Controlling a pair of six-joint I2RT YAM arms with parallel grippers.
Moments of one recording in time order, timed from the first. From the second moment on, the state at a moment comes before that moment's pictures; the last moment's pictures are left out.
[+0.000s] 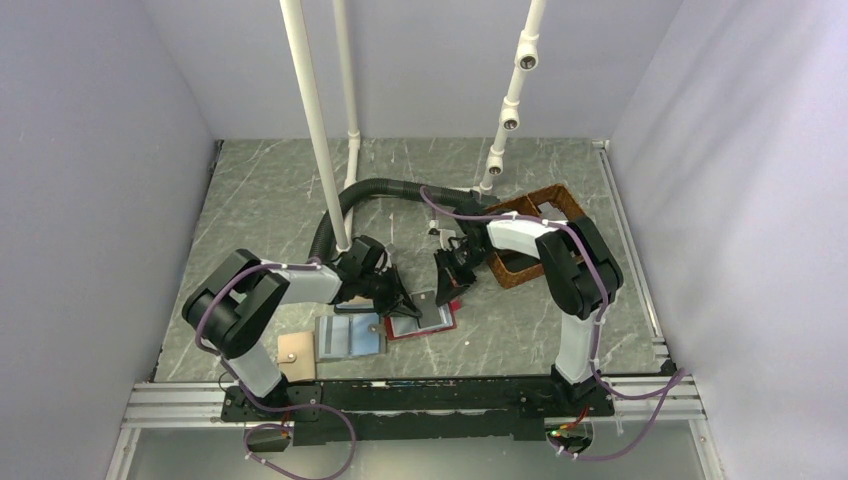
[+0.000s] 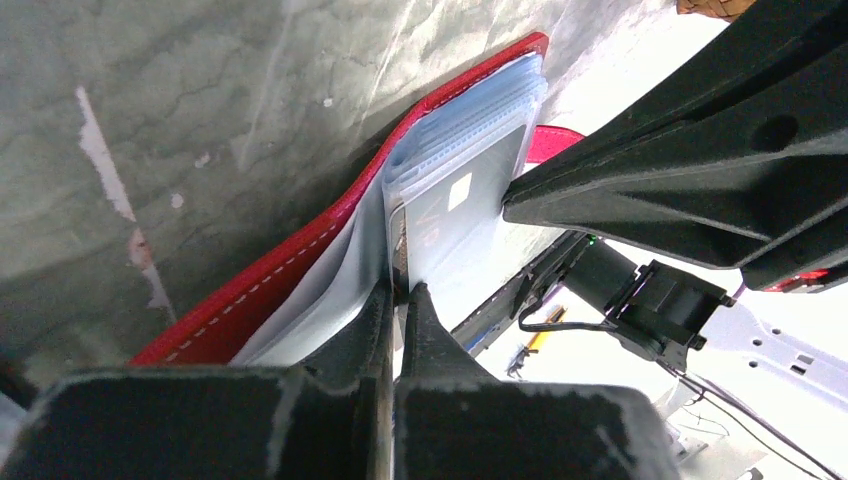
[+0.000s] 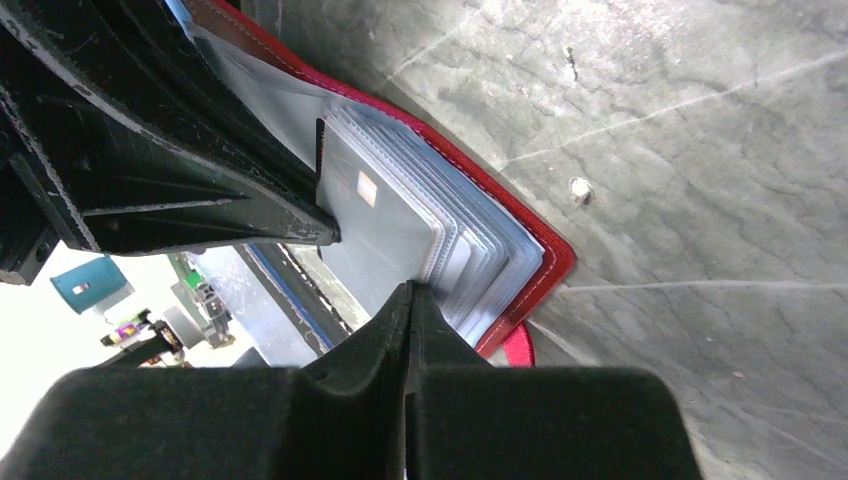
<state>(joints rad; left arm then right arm) -0.65 1.67 0.69 0.07 0.54 -1.06 0.51 1.93 1.15 -0.64 -0.75 0.11</state>
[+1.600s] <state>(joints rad) -0.59 1.69 0.69 0.03 0.61 -0.94 0.50 1.87 1.09 -0.59 -0.68 0.05</state>
